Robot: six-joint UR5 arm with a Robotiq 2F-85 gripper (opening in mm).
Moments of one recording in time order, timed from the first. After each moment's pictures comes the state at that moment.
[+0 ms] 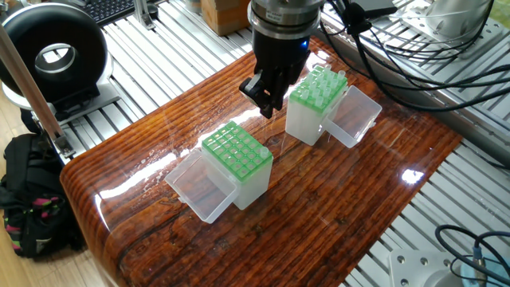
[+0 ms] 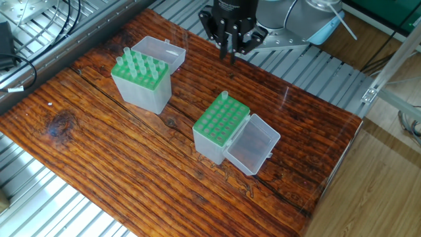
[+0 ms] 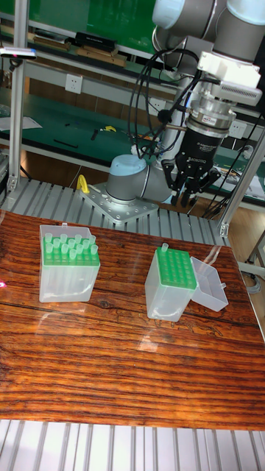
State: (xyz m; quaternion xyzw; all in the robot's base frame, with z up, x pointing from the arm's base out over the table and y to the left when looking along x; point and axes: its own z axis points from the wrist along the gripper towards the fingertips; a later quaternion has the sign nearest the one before) arm 0.426 0.087 0.273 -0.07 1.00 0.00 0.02
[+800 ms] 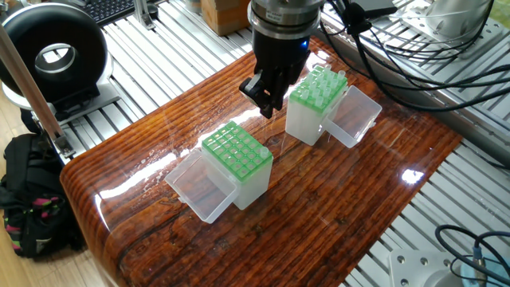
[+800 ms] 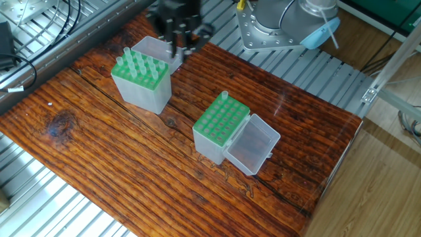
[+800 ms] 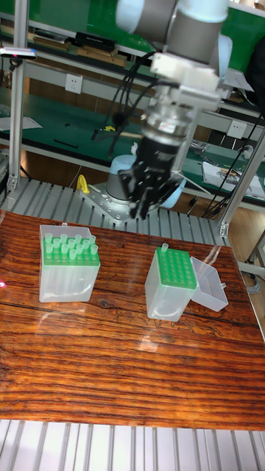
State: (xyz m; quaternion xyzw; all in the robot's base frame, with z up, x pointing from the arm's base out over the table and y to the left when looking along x) arm 0.492 -0.002 0.245 -0.17 0.98 -0.02 0.05
